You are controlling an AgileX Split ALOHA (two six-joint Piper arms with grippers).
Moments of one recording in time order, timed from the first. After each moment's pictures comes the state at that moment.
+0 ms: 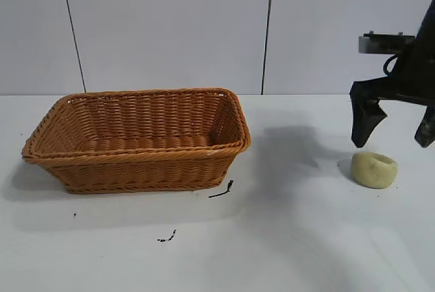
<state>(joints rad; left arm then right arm) -0.04 0.00 -0.50 0.08 1.07 -0.06 -0.01 2.01 -1.33 0.11 0.76 -0.10</state>
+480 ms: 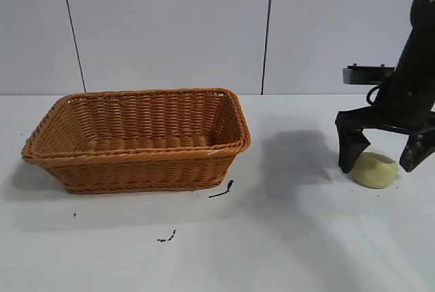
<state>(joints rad) -0.04 0.00 -0.50 0.08 1.07 -0.06 0.05 2.08 -1.33 0.10 0.72 -0.10</state>
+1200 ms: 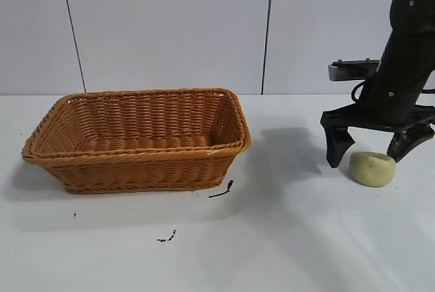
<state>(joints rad) -0.04 0.00 -0.50 0.08 1.07 -0.06 0.08 2.09 -1.33 0.02 0.64 0.00</state>
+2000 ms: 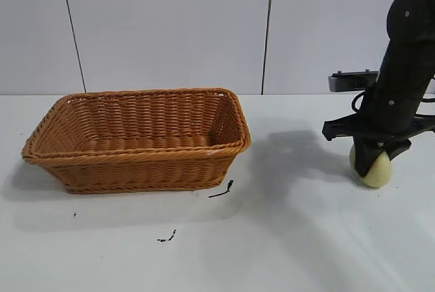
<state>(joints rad) -0.04 0.00 -0.50 0.08 1.07 -0.06 0.08 2.06 -1.33 0.01 0.69 0.01</state>
